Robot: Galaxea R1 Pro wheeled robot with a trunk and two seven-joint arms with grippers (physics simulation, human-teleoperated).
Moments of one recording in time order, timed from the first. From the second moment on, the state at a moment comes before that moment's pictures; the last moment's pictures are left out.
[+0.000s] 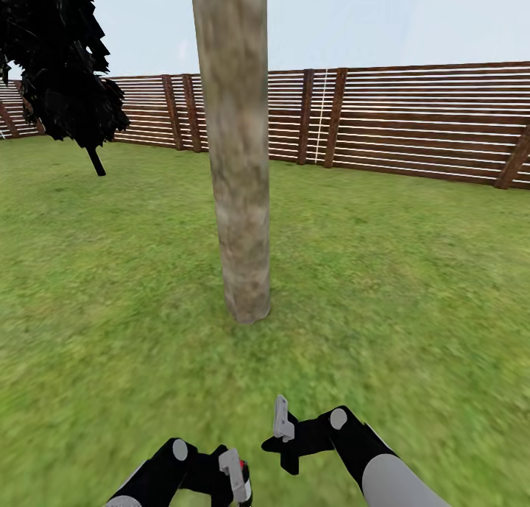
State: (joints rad) left arm -0.49 -0.11 0.11 -0.46 -0.96 -0.14 -0.90; right arm -0.63 0.17 -0.21 -0.41 1.02 -0.40 0.99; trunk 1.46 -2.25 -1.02
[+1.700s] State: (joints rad) left arm -0.52 0.07 0.12 -0.46 -0.88 -0.18 -0.97; right arm -0.63 0.16 -0.22 -0.41 1.02 -0.40 0.99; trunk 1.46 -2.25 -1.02
